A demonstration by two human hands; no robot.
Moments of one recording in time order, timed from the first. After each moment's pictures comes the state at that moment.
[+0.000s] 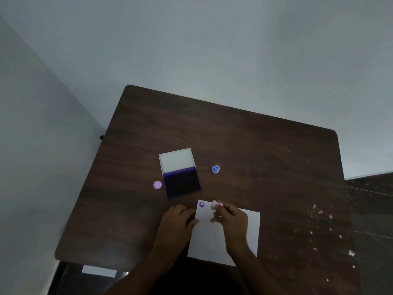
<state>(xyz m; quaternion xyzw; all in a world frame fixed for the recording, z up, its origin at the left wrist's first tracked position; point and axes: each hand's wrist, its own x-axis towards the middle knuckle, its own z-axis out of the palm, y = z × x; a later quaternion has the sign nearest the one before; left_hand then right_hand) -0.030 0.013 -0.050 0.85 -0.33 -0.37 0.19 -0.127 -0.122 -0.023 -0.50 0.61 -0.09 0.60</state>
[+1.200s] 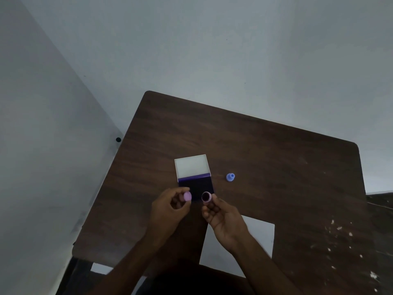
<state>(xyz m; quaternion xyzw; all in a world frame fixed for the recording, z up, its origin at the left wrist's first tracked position) 0.036 0.026 0.001 0.83 -0.14 -0.28 0.46 -0.067 -0.112 0.018 -0.18 0.50 -0.03 0.85</state>
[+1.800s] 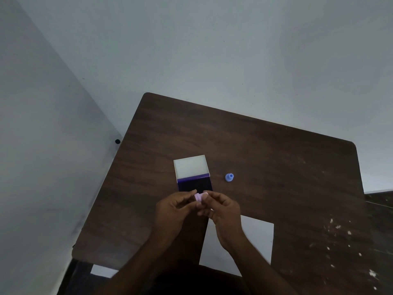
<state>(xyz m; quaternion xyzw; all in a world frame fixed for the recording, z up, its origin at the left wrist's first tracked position) 0.024 0.010 0.017 0.76 -0.06 -0.43 0.47 -0.059 -0.103 0.020 -0.46 0.48 -0.07 0.74</state>
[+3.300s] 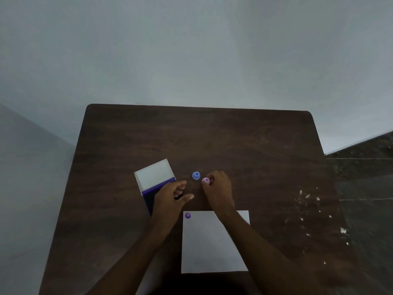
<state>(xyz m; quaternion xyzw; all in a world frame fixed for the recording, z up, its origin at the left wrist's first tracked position) 0.022 -0.085 -0.019 0.84 -0.21 -0.35 0.36 -0.069 -0.210 -0.038 -0.74 0.56 -0.01 0.36</state>
